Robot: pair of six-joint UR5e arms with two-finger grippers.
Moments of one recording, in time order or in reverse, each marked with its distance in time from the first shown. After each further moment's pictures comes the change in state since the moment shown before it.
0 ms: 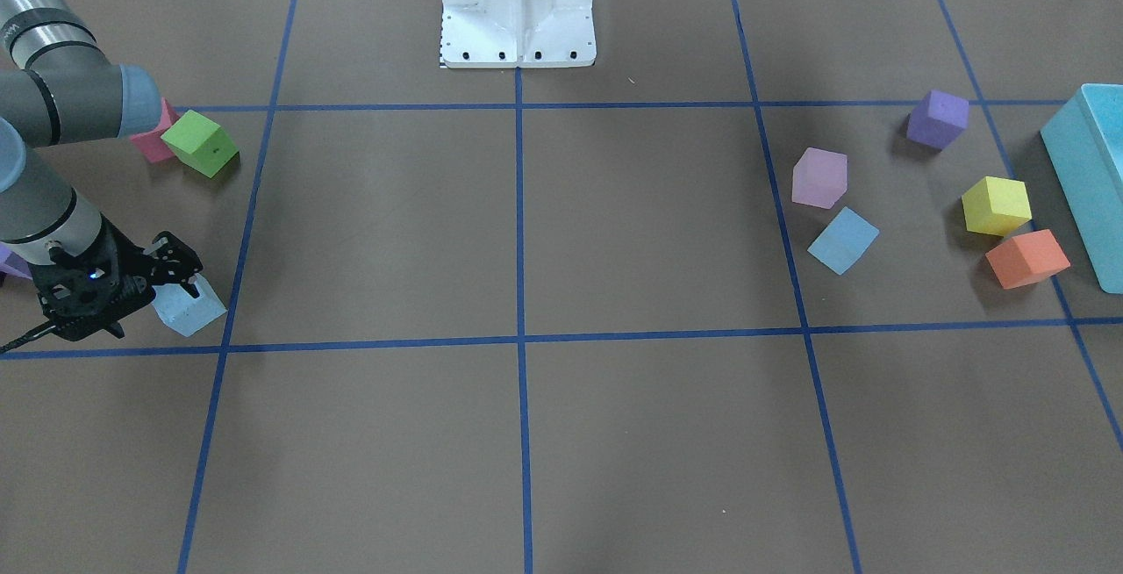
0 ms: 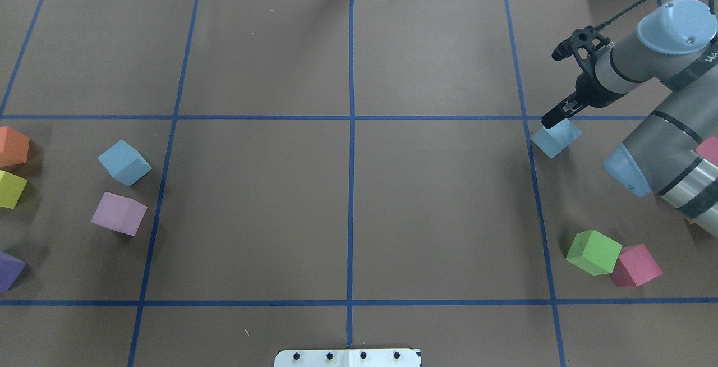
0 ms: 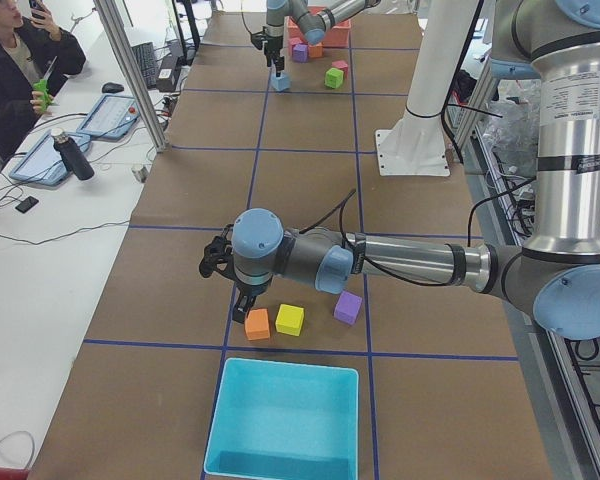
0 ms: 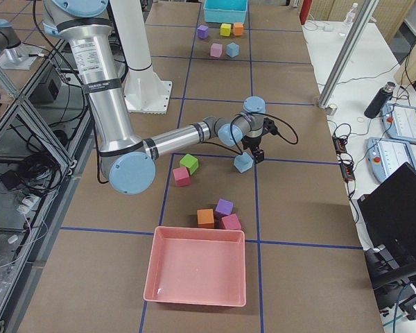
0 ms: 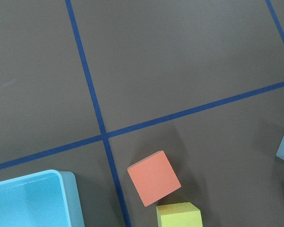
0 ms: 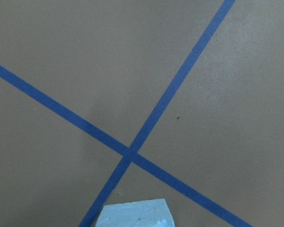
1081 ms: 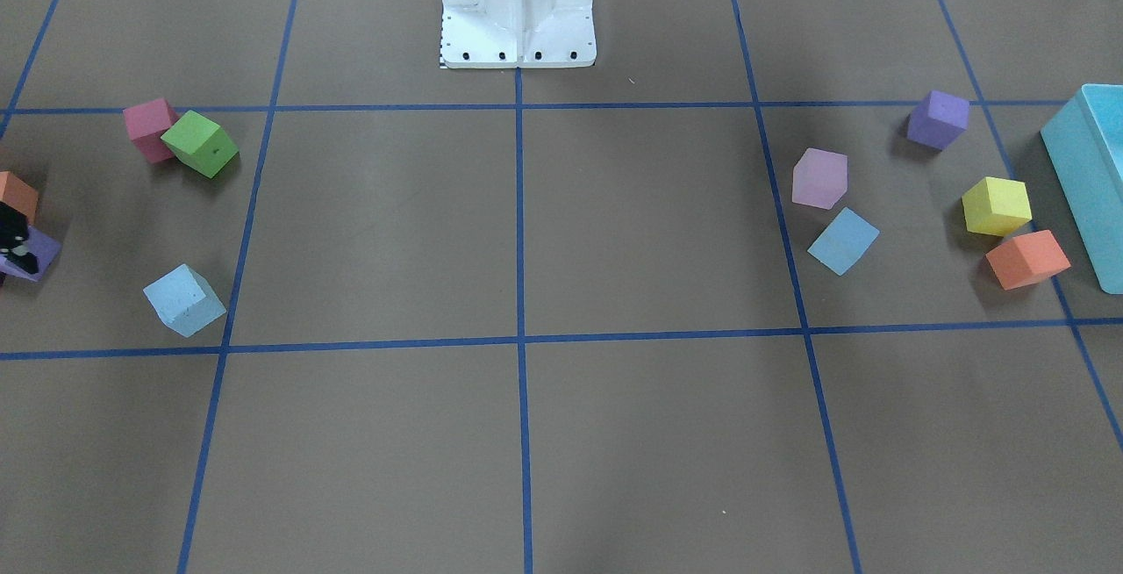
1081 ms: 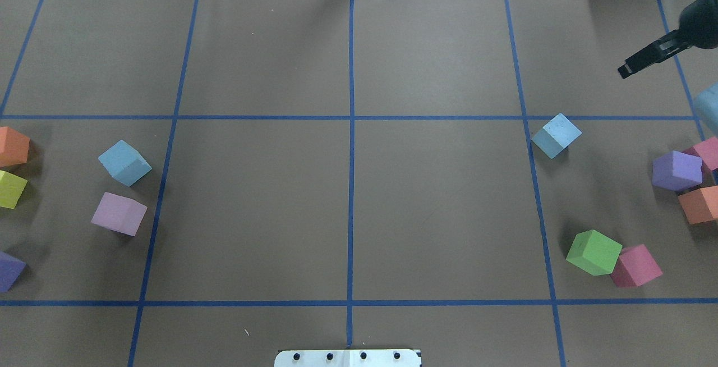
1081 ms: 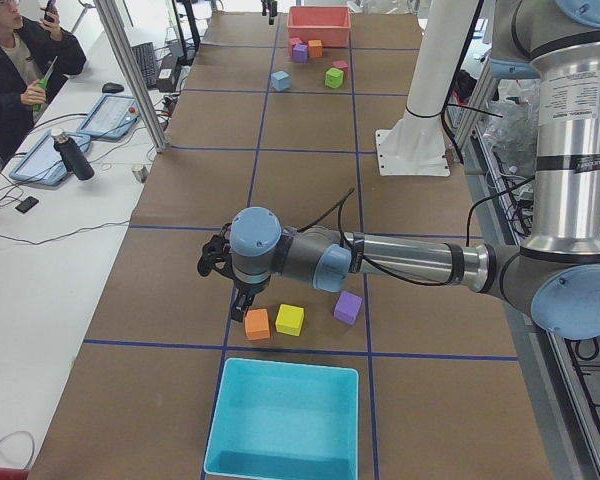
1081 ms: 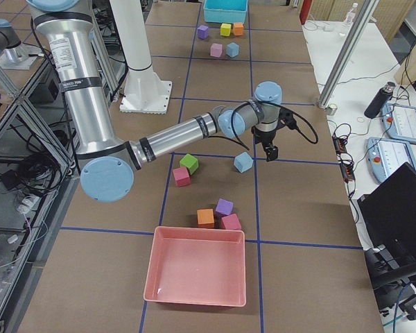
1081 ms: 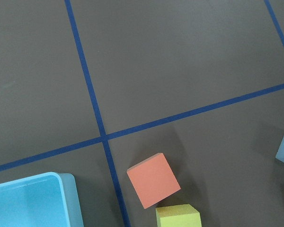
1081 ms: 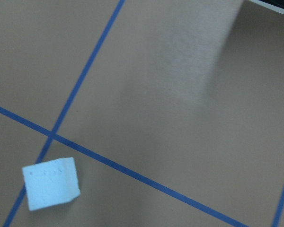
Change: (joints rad) left arm 0.000 -0.005 0.003 0.002 0.000 -0.003; right arm 0.222 -0.016 0.154 -0.197 0.145 -0.124
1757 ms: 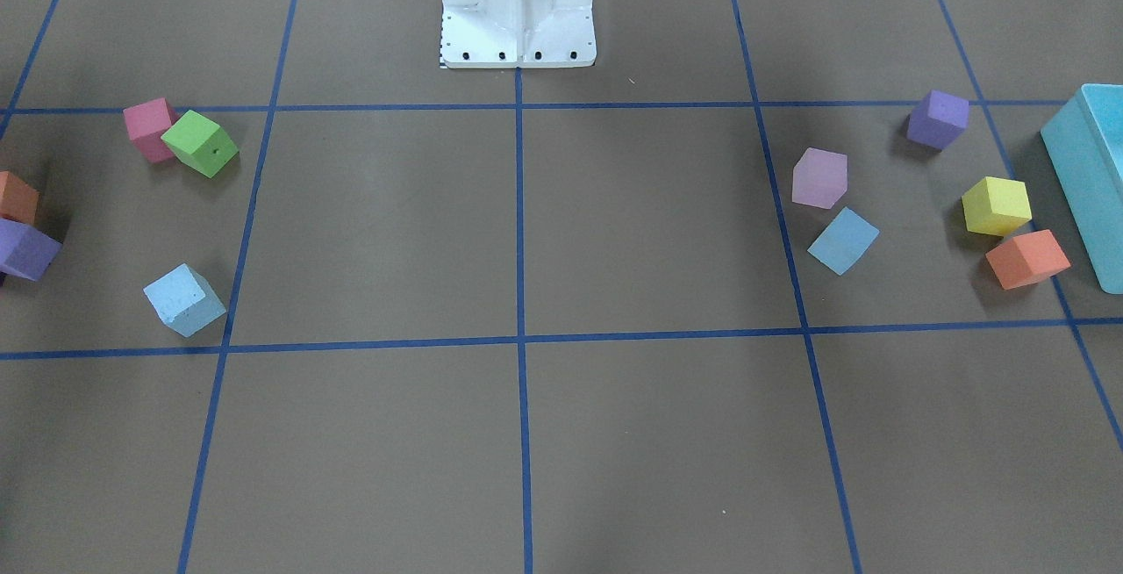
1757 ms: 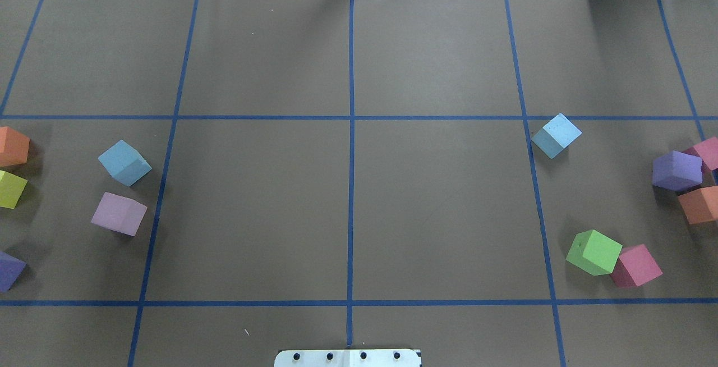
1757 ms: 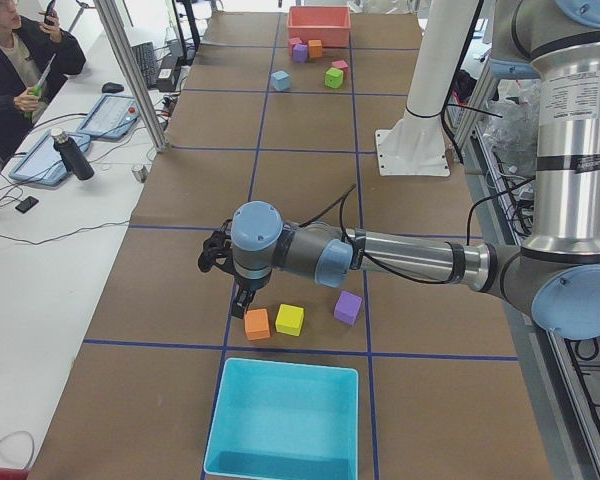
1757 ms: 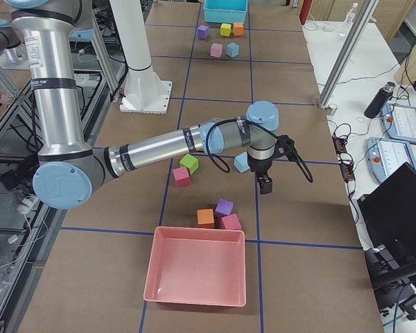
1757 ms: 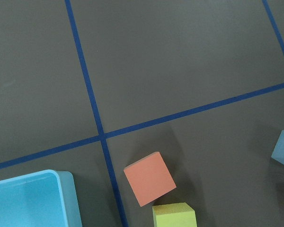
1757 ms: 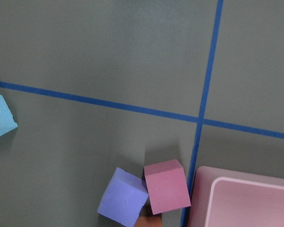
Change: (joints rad) left arm 0.001 -0.003 -0.013 0.011 0.002 -0.002; right arm 0.289 -0.145 0.032 -0.115 0.034 -0.199
